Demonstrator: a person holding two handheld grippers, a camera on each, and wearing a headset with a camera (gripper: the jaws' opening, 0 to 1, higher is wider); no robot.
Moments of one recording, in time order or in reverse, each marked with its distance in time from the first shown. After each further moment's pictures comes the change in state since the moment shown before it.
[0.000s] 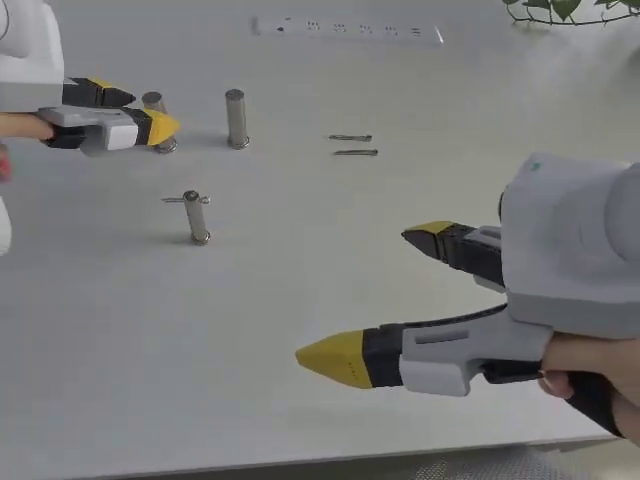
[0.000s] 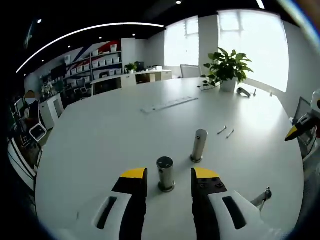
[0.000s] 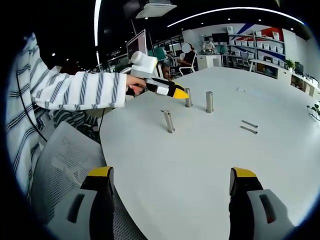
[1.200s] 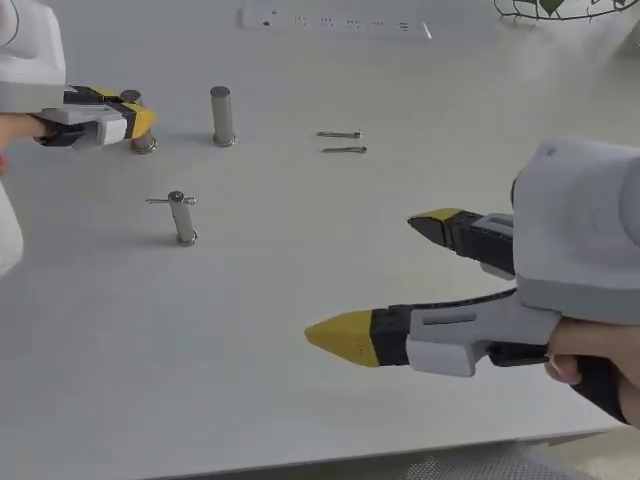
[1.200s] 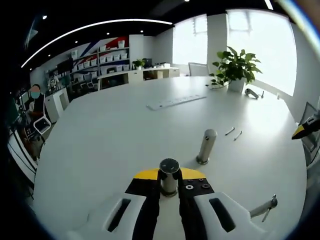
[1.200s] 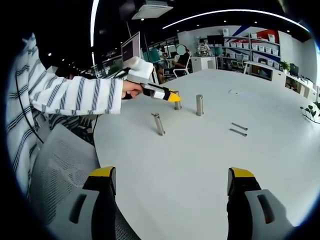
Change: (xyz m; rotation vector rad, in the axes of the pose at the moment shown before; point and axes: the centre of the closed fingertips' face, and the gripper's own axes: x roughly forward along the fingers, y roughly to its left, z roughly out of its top) left arm 0.002 0.020 -0.002 -0.054 0.015 0.049; right arm -0.011 -0.017 0.006 0.001 -0.021 -0.057
